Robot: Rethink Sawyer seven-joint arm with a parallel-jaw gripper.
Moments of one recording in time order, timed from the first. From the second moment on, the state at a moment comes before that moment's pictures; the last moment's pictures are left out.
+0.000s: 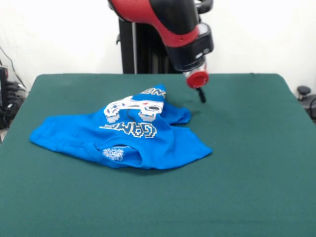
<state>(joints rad) -0.46 -0.50 0.24 2.21 0.32 0.19 2.51</state>
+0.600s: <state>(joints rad) -0.42 -0.45 0.24 2.25 0.28 0.24 2.51</state>
